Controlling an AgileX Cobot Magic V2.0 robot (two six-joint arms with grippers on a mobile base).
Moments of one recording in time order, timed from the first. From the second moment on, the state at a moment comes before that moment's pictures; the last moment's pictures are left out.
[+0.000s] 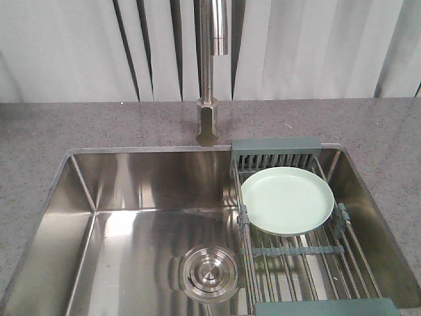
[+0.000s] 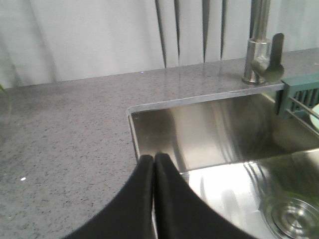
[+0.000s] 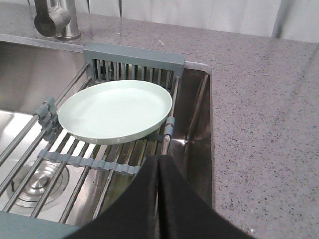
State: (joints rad) left arm -0.14 0.12 -0.27 0.12 0.44 -0.13; right arm 0.13 0.23 -0.23 0.03 0.42 -0.10
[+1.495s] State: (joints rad) left arm -0.07 -0.01 0.03 0.07 0.09 -0.14; right arm 0.13 0.23 -0.23 0.03 0.42 -0.10
